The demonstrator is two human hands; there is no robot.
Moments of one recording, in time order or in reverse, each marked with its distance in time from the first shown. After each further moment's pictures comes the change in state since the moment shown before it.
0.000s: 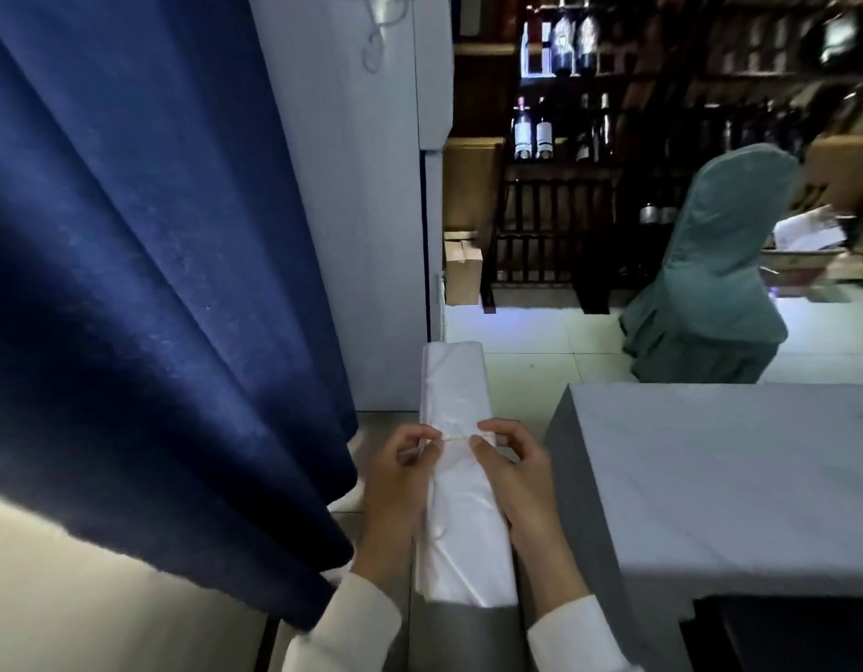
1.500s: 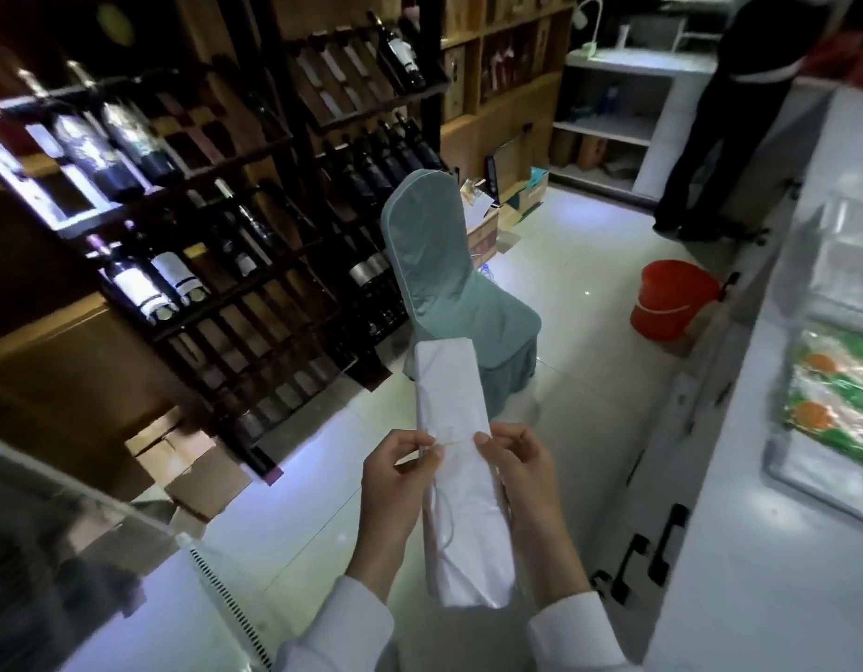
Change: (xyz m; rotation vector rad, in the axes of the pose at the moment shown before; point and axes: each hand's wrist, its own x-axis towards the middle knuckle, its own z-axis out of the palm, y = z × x) left_hand 0.517 0.141 0.488 0.145 -0.818 0.042; right_hand 0.565 -0.099 -0.194 0.399 0.860 -0.044
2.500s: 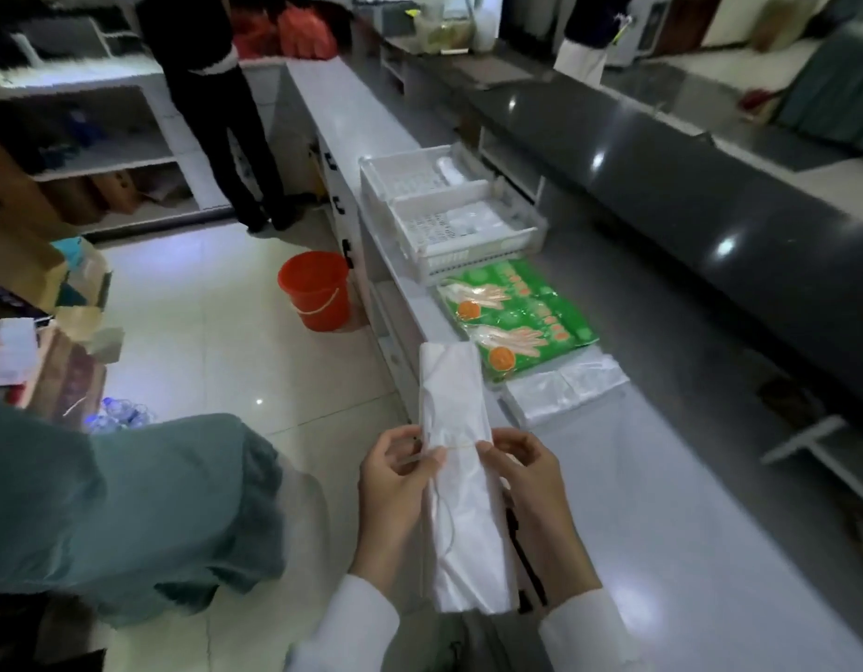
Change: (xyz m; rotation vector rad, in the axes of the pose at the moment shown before) left_hand 0.149 0.016 0.356 0.160 -1.048 -0.012; right_hand 0.125 -0.075 -0.196 0.158 0.993 -0.144
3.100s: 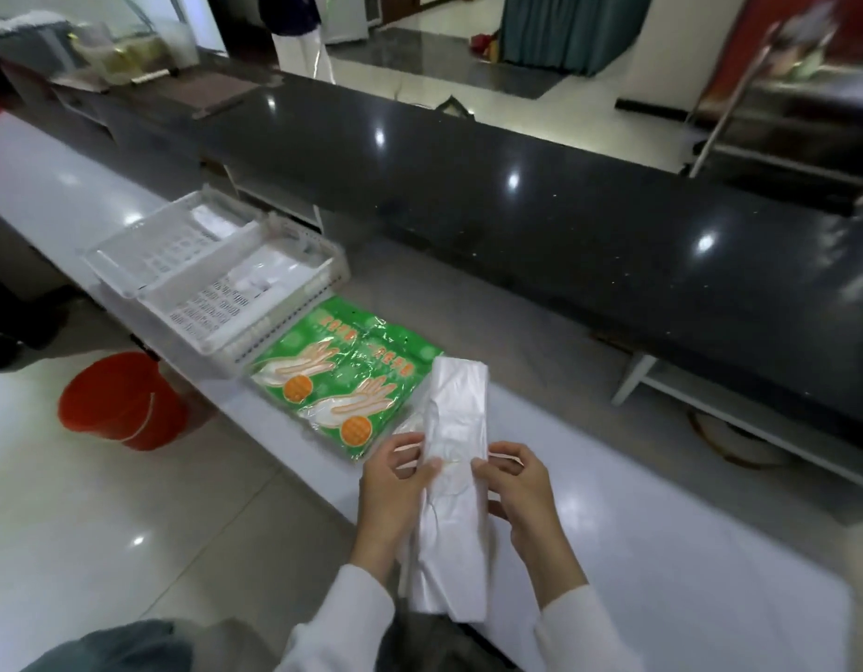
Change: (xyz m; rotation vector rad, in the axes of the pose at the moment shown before) left_hand 0.106 -0.002 0.189 0.307 -0.562 -0.058; right_hand 0.088 -0.017 -0.108 0.271 0.552 0.176
